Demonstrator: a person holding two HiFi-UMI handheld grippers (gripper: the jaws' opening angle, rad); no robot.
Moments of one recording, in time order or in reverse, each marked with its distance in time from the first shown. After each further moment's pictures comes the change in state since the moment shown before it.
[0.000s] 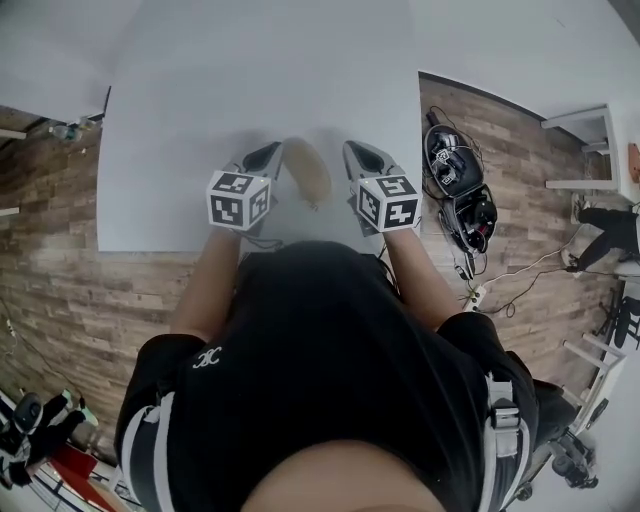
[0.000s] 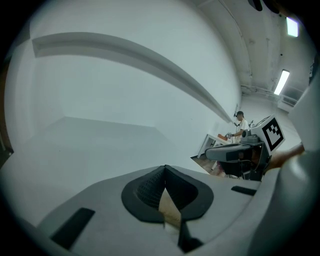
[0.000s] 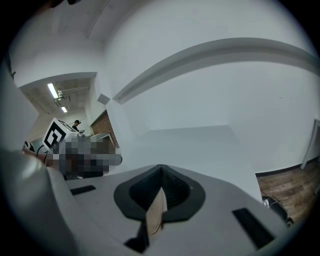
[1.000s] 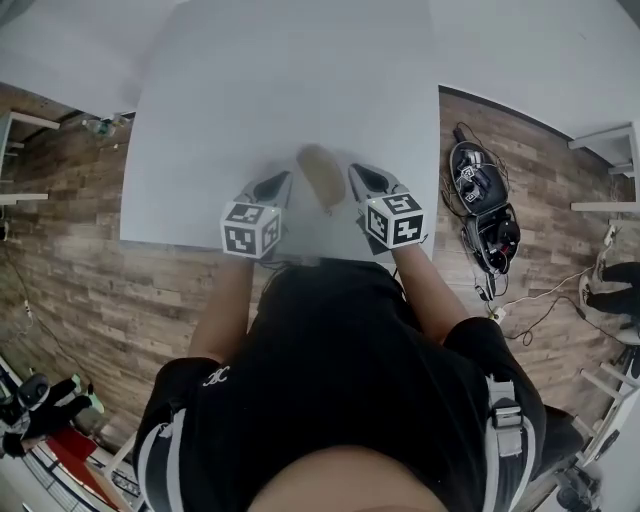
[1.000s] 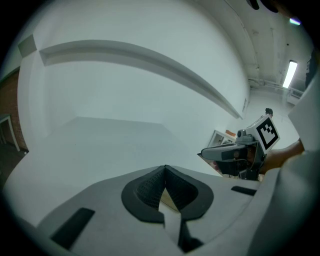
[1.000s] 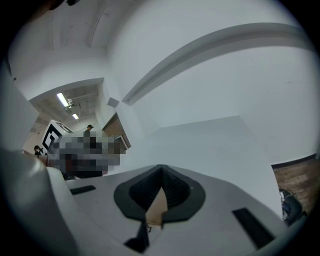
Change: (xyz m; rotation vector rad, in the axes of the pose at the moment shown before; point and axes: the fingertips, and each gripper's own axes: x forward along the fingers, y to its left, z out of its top) left arm -0.040 -0.018 -0.034 -0.019 0.036 0.111; right arm -0.009 0.024 -0.030 0.033 0.021 0.150
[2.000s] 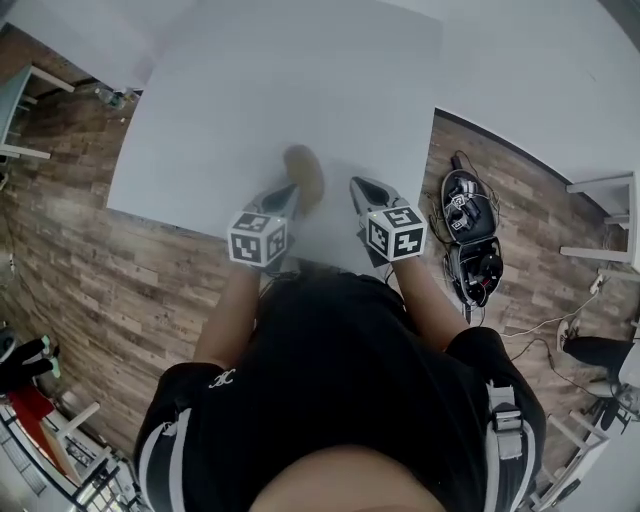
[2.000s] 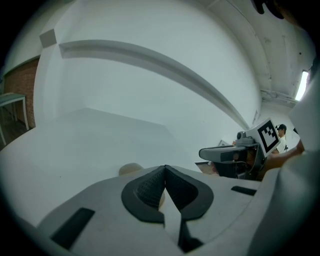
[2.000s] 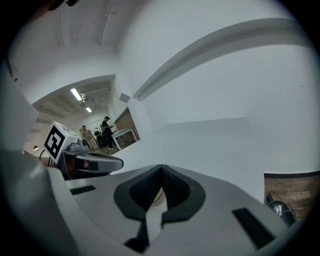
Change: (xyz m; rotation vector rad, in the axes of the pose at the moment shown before) left arm 0.024 -0.094 -0.016 -0.151 -0.063 0.078; right arm -0.062 -0.046 -0.010 -0.085 0.057 0.126
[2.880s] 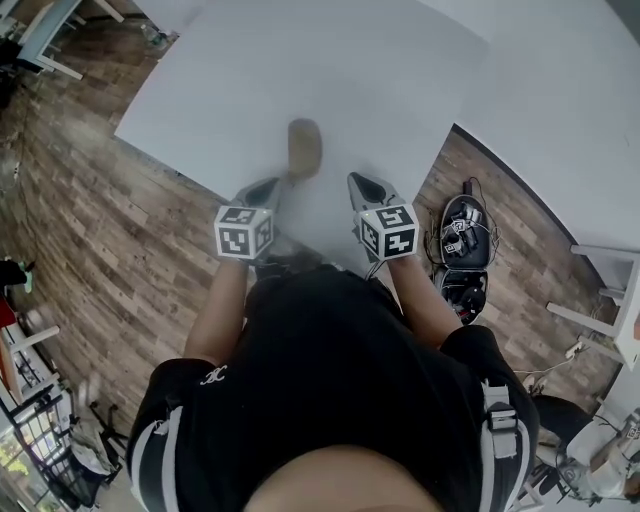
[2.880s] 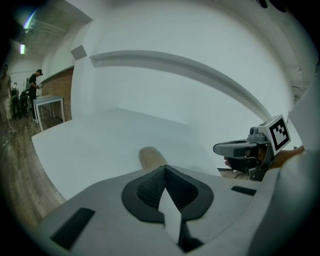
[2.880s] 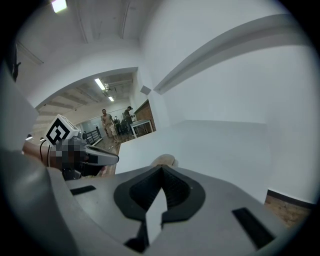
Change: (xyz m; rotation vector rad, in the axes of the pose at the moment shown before) left arm -0.020 -0.016 -0.054 -0.135 -0.024 0.327; right arm -0.019 -0.019 -0.028 -0.189 0.069 0.185
